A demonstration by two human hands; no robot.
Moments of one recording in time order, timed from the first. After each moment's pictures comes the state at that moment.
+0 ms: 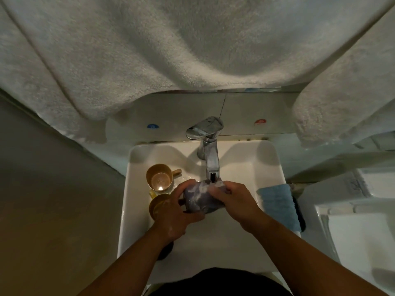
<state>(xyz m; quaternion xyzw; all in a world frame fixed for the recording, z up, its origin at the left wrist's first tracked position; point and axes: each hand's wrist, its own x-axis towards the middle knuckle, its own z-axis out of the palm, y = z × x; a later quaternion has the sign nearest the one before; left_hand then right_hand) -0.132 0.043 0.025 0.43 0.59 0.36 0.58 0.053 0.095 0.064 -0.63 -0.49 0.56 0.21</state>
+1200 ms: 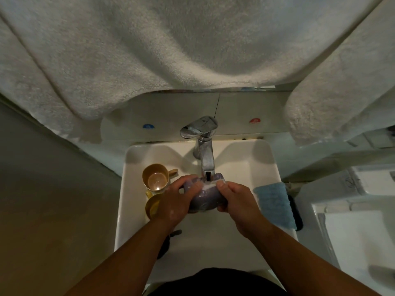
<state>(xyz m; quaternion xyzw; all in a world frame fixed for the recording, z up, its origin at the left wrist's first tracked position) -0.117 0.070 0.040 0.45 0.66 0.33 0.51 0.056 0.083 0.073 -0.64 -0.37 0.60 0.29</state>
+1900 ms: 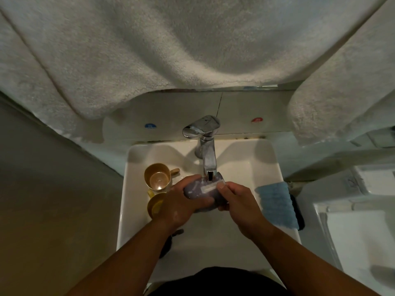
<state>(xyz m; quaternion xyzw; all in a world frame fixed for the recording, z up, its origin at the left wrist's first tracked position) -0.116 0.067 0.047 0.50 0.65 0.28 0.50 0.060 0.078 0.064 -0.61 -0.44 0.59 0.29</state>
